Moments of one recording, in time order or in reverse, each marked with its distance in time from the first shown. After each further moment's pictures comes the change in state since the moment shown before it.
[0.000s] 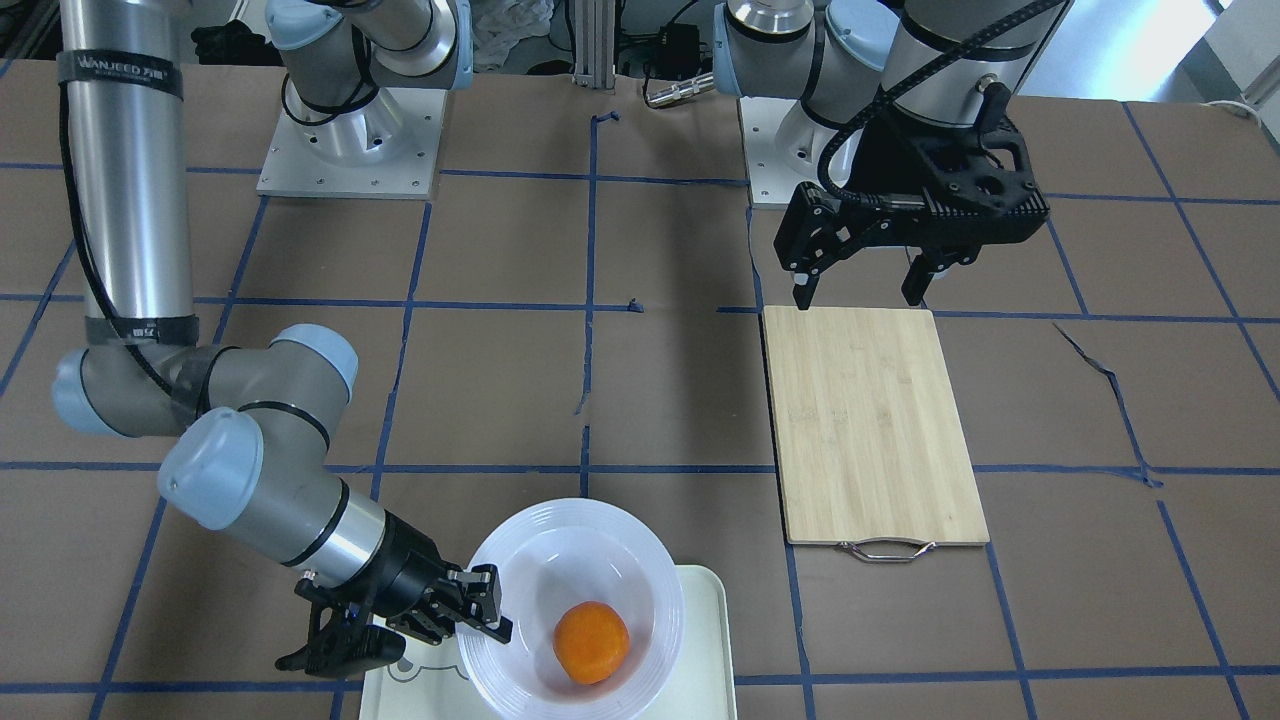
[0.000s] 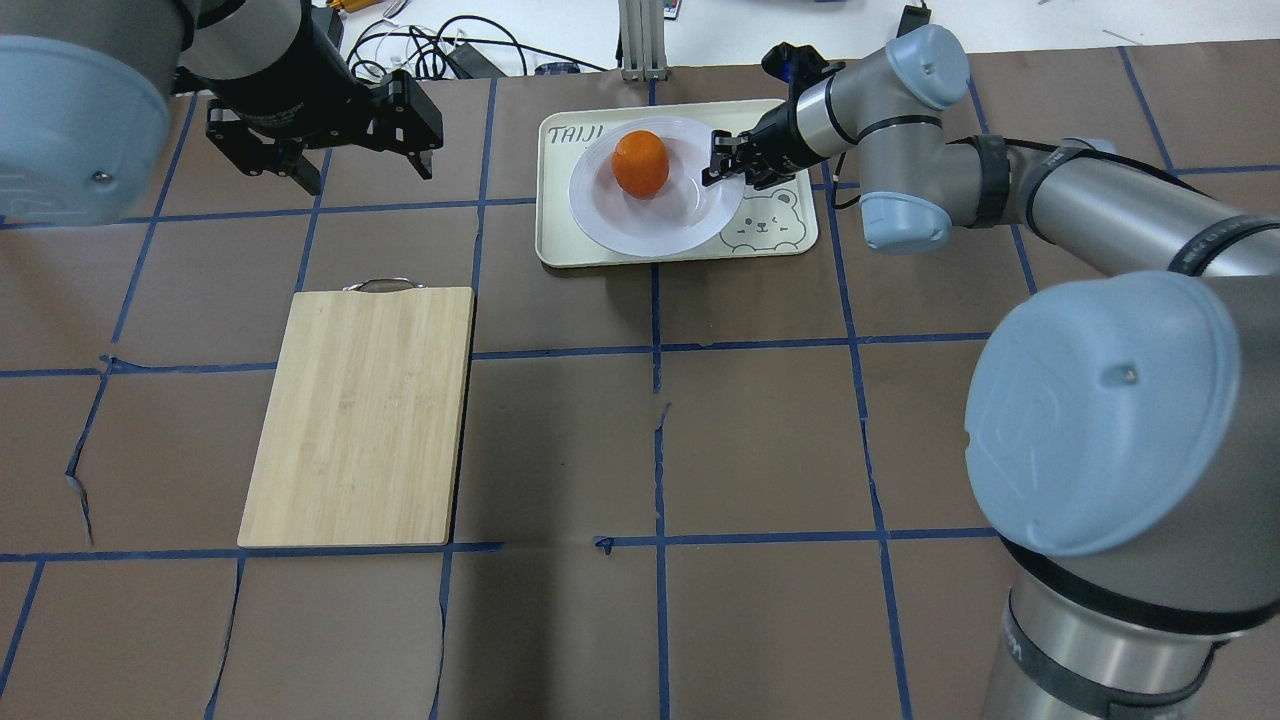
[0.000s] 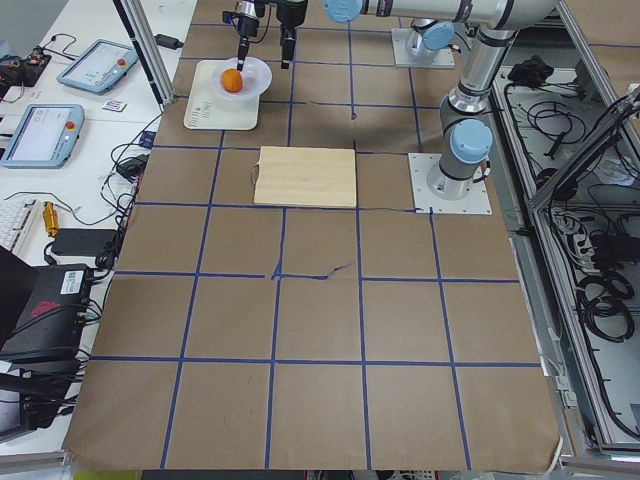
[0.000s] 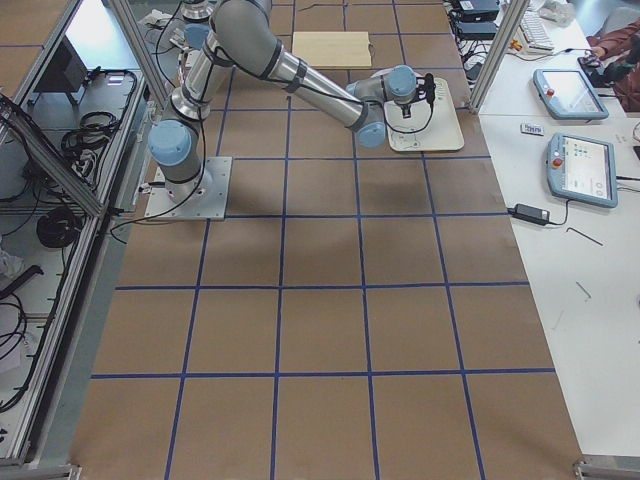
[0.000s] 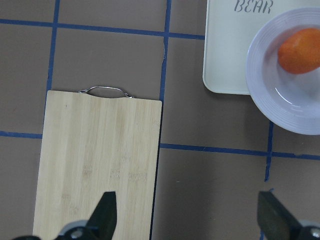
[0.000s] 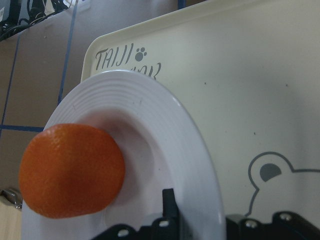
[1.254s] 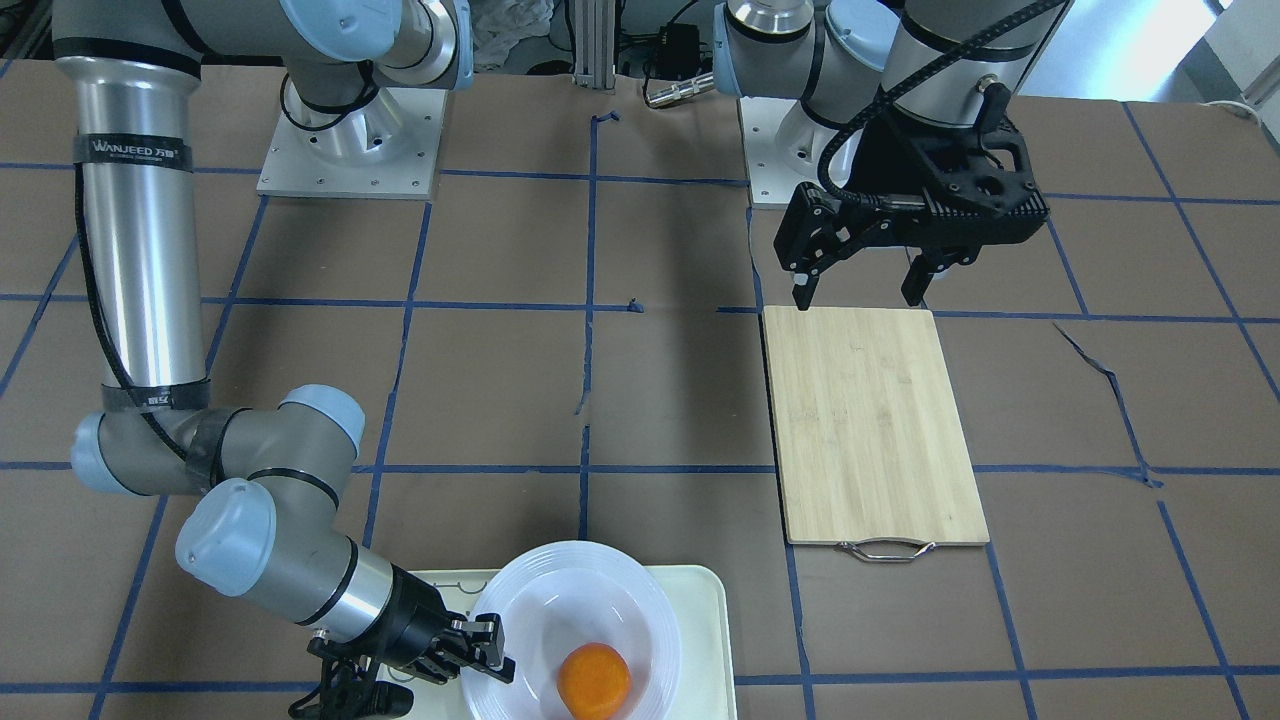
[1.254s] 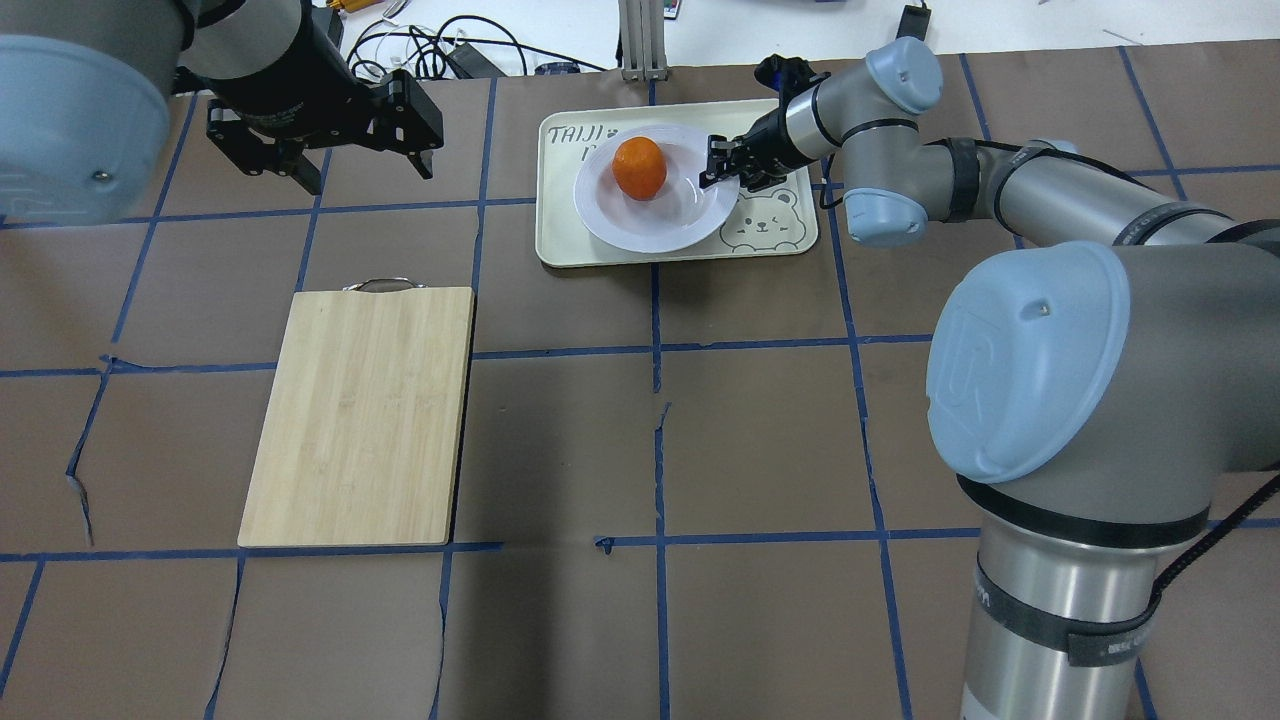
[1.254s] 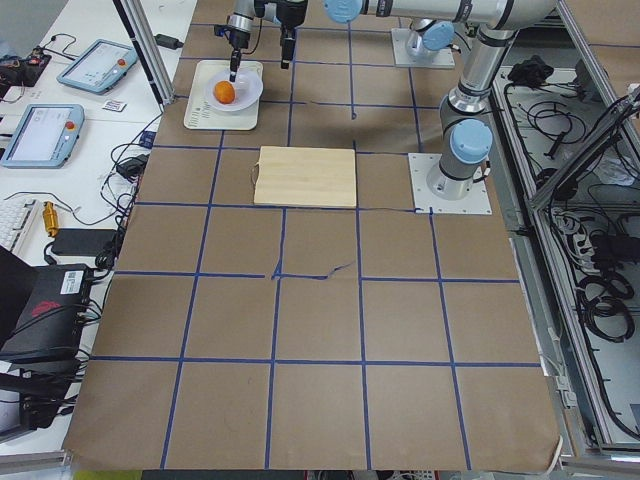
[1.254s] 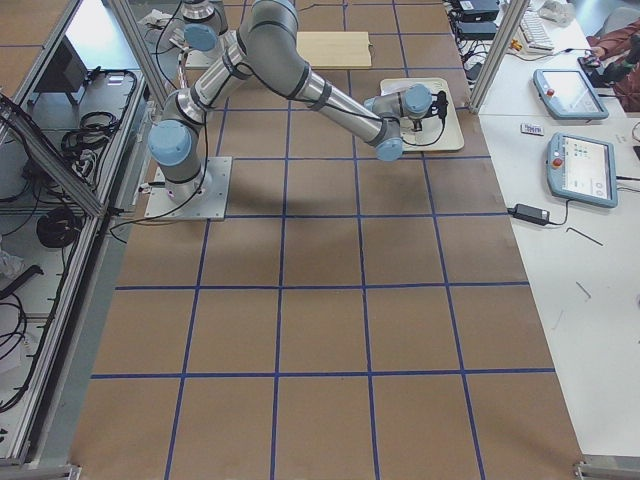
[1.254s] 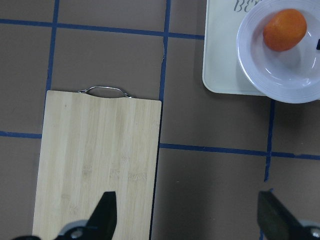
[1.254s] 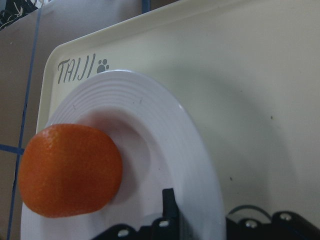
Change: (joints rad) left arm 0.000 0.000 0.000 0.000 -0.001 0.000; right arm 0.000 0.103 -0.082 0.001 -0.002 -0.003
